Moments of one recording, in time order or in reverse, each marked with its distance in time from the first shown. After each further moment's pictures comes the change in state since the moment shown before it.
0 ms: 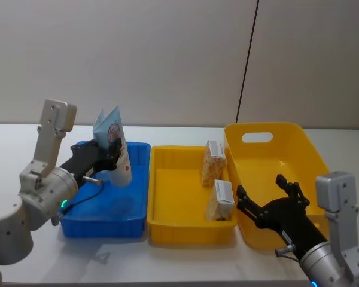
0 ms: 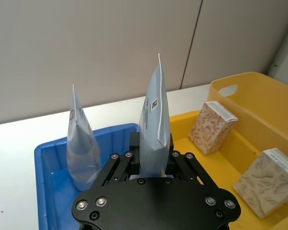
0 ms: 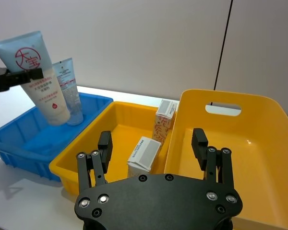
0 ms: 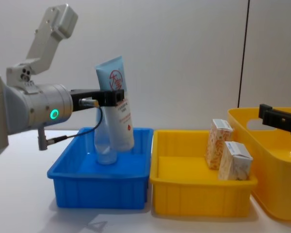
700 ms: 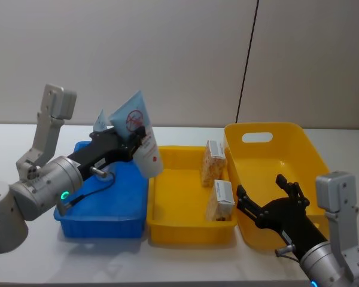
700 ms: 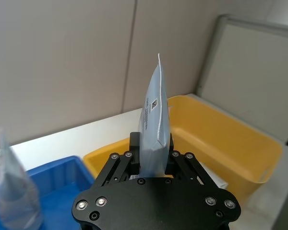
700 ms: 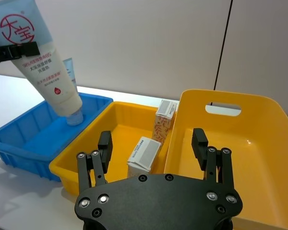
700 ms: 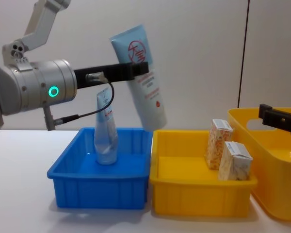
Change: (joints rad) left arm -0.018 0.033 0.007 -0.042 -0.127 -0.014 -0.238; right arm 0.000 0.000 0.000 0.000 0.000 0.000 0.000
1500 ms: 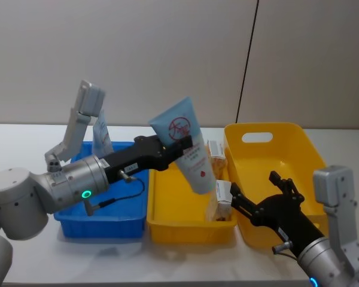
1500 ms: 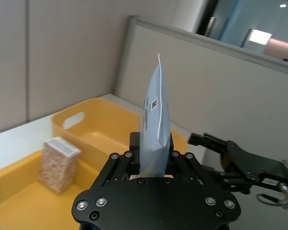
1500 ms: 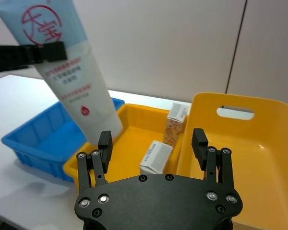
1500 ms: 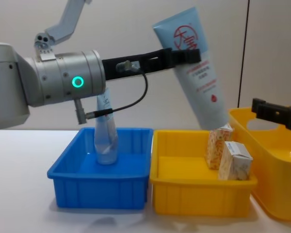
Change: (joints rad) left arm -0.090 -0.022 0.083 0.089 -0.137 0.061 -0.308; right arm 0.006 0.006 -0.001 -0.026 0.021 0.035 0.036
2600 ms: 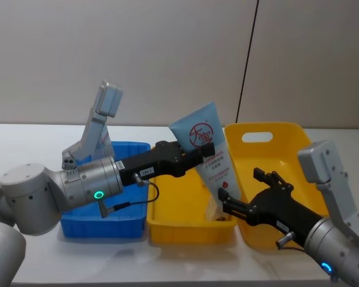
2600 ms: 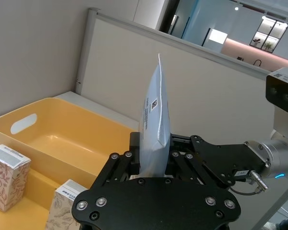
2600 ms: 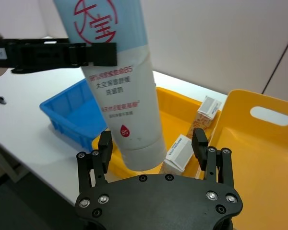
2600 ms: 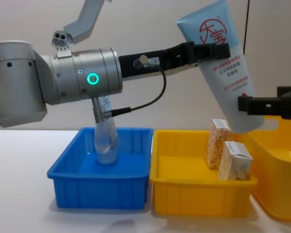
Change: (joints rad) left arm -0.042 -0.022 0.049 0.047 -0.051 0.041 -0.121; right arm 0.079 0.118 -0.009 -0.089 0.050 0.251 0.151
